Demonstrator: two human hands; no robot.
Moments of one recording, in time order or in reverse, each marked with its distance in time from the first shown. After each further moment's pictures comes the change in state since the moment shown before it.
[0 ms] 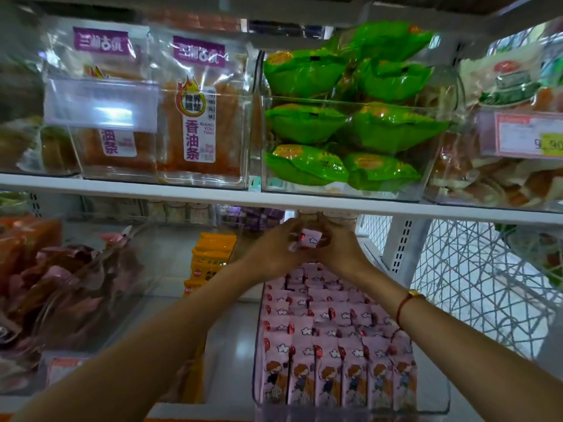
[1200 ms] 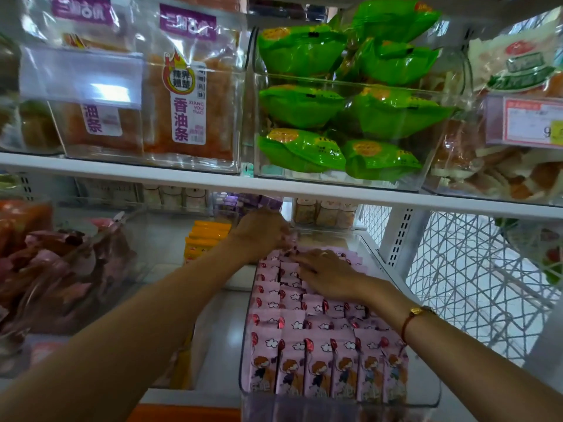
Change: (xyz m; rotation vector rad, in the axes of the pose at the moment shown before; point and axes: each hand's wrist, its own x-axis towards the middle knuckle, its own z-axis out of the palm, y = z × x) left_hand 0.036 -0.038 -0.004 0.606 -0.054 -0.045; right_hand -0.025 0.016 0.006 -0.617 -0.596 0.098
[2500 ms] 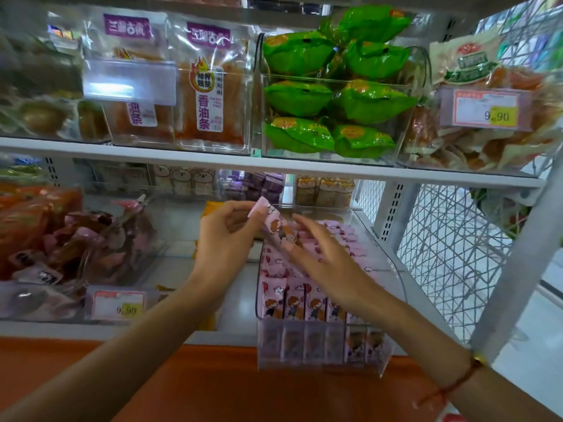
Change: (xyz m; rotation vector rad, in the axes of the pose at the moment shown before) left_hand -0.159 0.062 -0.049 -1.102 0.555 -0.260; right_hand -0.124 -0.086 -0.009 0.678 0.304 -0.120
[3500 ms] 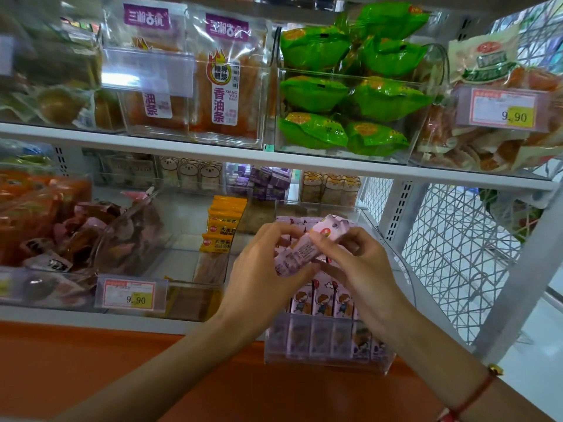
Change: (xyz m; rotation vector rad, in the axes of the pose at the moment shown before) left_hand -0.047 0.002 0.010 0.345 -0.245 0.198; right_hand -0.014 0.000 0.006 0.665 0.331 0.222
